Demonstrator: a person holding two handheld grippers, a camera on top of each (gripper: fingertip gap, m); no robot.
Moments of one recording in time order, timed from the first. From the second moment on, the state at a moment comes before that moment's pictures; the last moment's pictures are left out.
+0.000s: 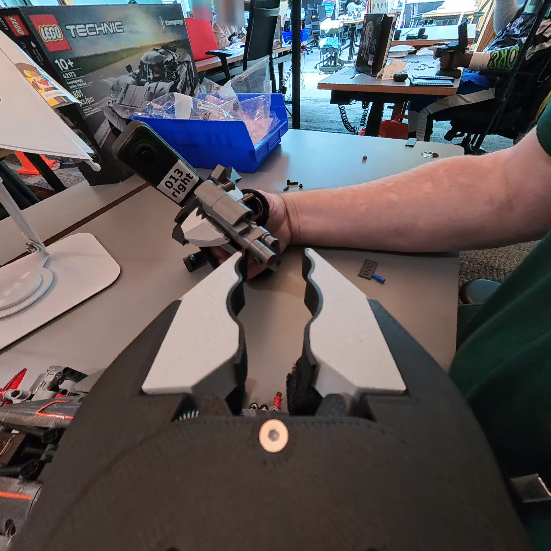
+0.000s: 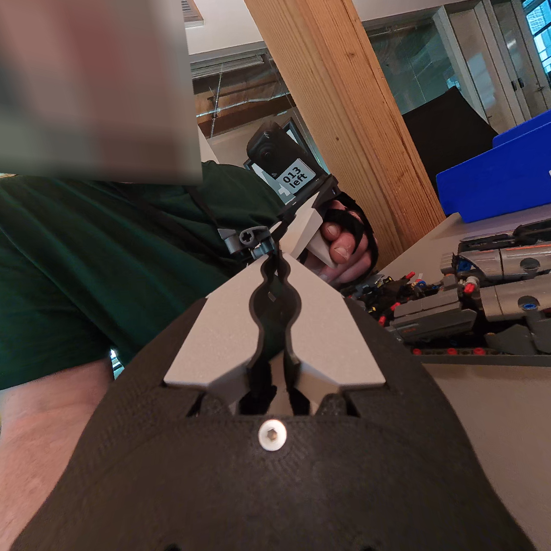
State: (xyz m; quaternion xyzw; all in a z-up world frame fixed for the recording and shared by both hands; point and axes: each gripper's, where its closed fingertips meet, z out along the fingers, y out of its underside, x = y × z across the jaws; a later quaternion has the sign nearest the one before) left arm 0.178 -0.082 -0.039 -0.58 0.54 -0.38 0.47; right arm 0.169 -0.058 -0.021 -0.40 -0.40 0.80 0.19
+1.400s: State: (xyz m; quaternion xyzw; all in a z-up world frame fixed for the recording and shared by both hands) left arm 0.186 -0.068 -0.039 -0.59 0.53 -0.35 0.49; right arm 0.176 -0.054 -0.015 -0.37 -0.41 0.78 0.29
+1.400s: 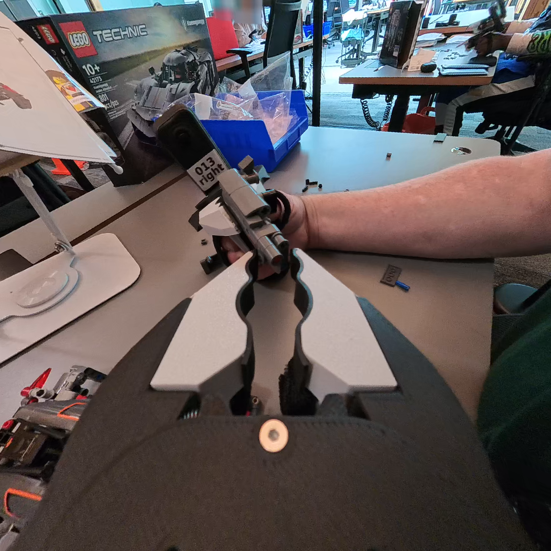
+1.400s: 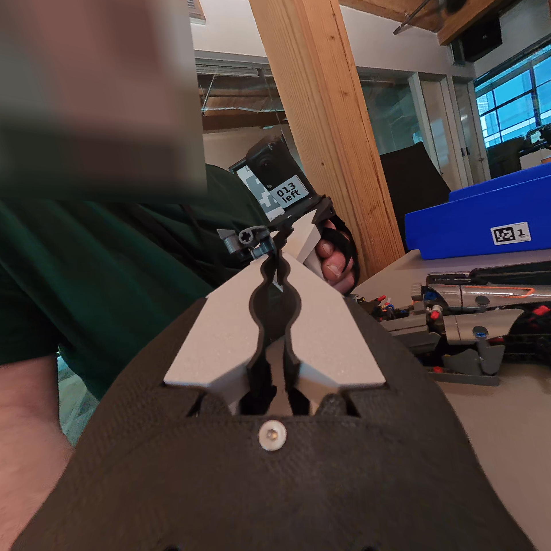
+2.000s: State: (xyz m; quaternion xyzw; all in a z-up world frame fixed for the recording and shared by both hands) left arm 0.183 -0.039 -0.030 -0.61 0.48 -0.37 0.51; right arm 0.178 -0.024 -0.013 -0.41 -0.36 0.77 0.33
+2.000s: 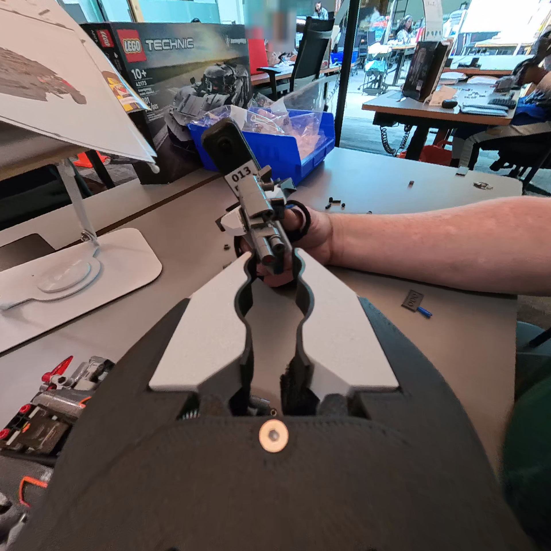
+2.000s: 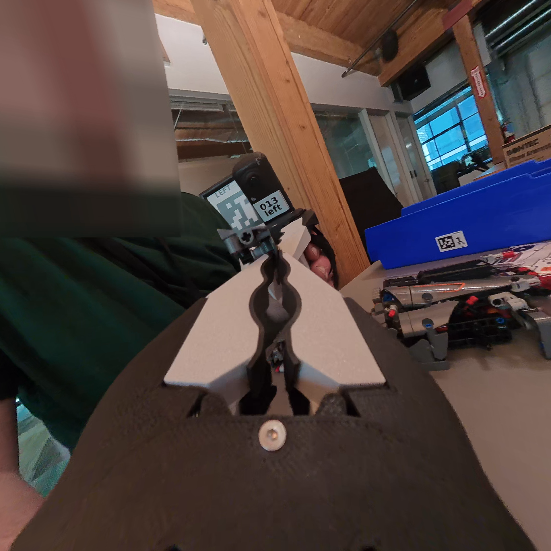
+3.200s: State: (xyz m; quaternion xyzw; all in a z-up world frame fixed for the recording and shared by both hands) left arm 0.166 -0.003 -0.014 -0.63 0.37 -0.51 0.45; right arm 0.182 0.008 -0.013 -0.45 -0.30 0.73 0.41
